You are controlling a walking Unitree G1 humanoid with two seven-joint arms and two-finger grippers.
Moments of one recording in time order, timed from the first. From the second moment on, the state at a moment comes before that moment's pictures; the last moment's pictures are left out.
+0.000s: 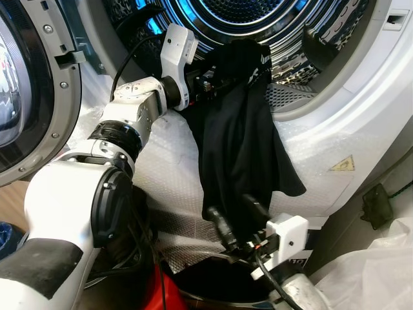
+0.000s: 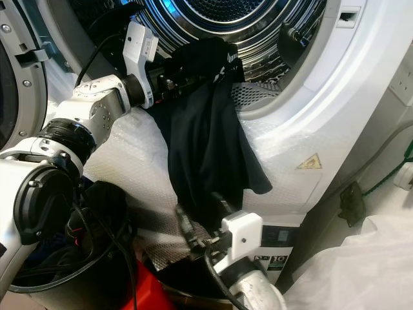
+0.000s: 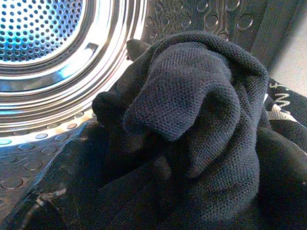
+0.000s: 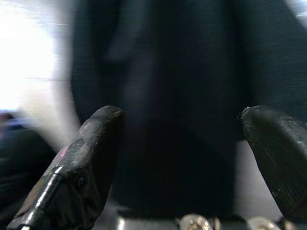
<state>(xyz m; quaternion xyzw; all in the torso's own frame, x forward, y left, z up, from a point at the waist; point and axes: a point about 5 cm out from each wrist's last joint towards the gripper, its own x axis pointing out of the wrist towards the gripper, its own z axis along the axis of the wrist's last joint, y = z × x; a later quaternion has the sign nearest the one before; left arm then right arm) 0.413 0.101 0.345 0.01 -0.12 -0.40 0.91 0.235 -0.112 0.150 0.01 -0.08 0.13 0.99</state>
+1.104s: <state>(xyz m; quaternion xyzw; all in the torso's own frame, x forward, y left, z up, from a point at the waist) 0.414 0.103 0.343 0.01 -0.12 -0.40 0.91 0.238 -0.089 0.139 -0.02 -0.04 0.10 0.99</state>
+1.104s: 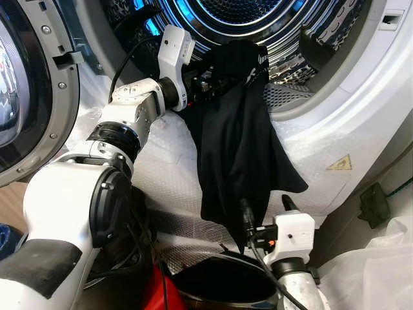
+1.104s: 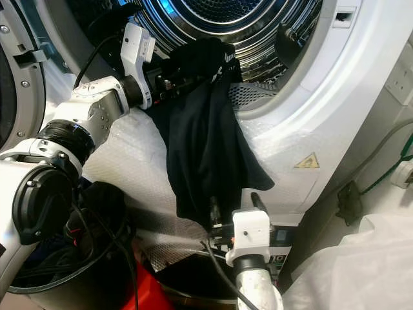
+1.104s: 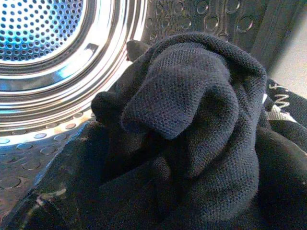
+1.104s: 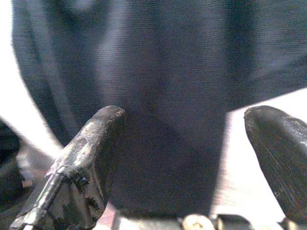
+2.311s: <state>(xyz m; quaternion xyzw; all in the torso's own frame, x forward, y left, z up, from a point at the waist) 0.414 0.103 0.341 0.01 -0.12 -0.40 0.91 0.262 -0.048 0.125 -0.03 -0.01 0.15 0.99</state>
